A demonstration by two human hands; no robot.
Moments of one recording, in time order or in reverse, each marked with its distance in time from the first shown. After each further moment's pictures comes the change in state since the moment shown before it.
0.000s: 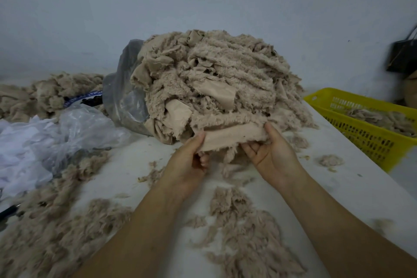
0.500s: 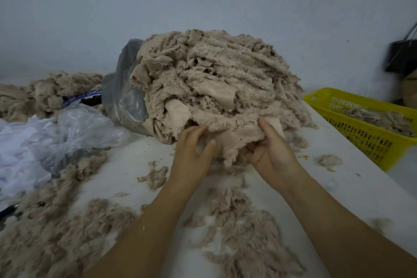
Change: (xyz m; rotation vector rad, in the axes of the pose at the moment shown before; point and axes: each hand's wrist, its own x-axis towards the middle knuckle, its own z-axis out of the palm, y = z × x) left_hand 0.005 -0.005 -0.007 1.172 0.112 0.620; right_hand -0.006 -0.002 0.004 -0.155 -0.102 -0.052
